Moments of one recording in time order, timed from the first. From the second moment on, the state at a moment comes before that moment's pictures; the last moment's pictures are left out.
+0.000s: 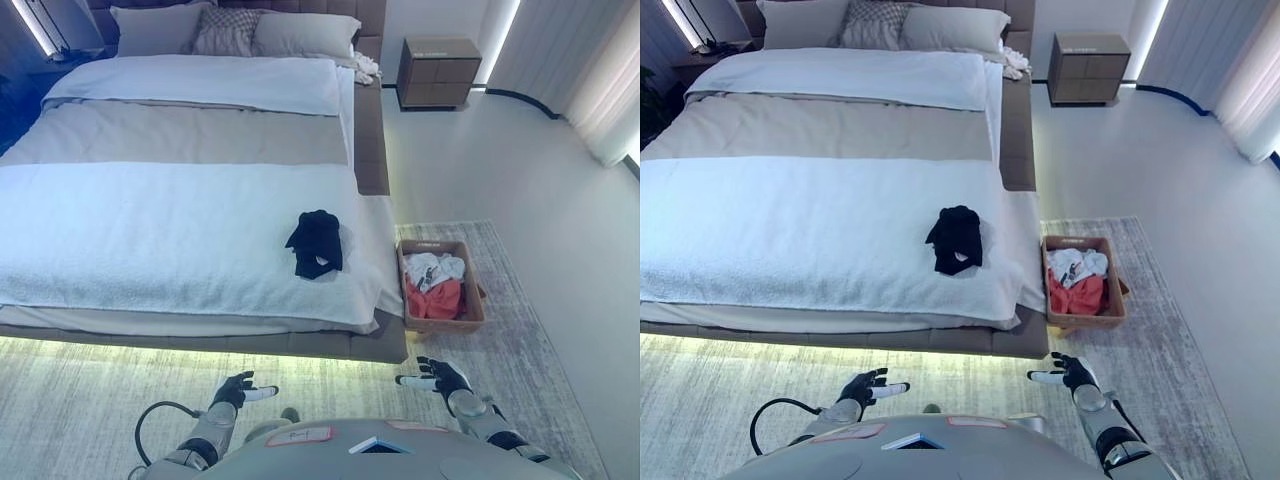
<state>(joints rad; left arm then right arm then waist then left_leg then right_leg) 0.06 0.20 -0.24 1.18 -0.05 -0.02 0.10 0.07 -0.30 0.31 1.07 0.07 -0.01 -0.06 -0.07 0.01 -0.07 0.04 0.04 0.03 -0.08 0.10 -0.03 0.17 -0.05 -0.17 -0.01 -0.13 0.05</state>
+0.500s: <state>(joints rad) -0.02 0.19 -0.22 1.18 -0.08 -0.05 0.14 -0.01 -0.32 0.34 1.06 0.07 -0.03 -0.08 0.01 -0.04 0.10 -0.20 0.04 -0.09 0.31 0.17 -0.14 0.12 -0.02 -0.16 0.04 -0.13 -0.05</state>
